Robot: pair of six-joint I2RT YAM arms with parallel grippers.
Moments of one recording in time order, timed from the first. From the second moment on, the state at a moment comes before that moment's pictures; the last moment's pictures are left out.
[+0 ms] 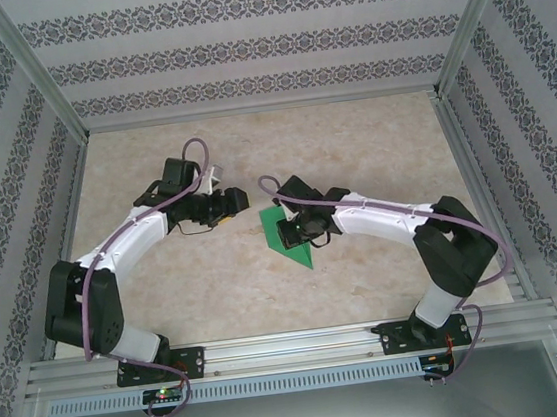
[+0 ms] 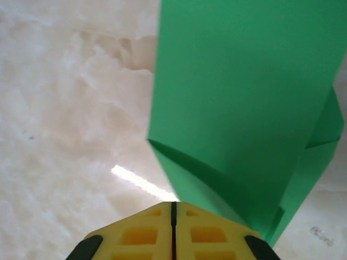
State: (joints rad) left arm -0.29 1.50 1.01 -0.42 0.65 -0.55; right arm 0.74 1.66 1.05 -0.51 -0.15 0.47
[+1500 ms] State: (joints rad) left arm -0.65 1.66 0.87 -0.10 0.23 -0.96; right arm 0.44 1.69 0.72 -0.08 -0.52 0.52
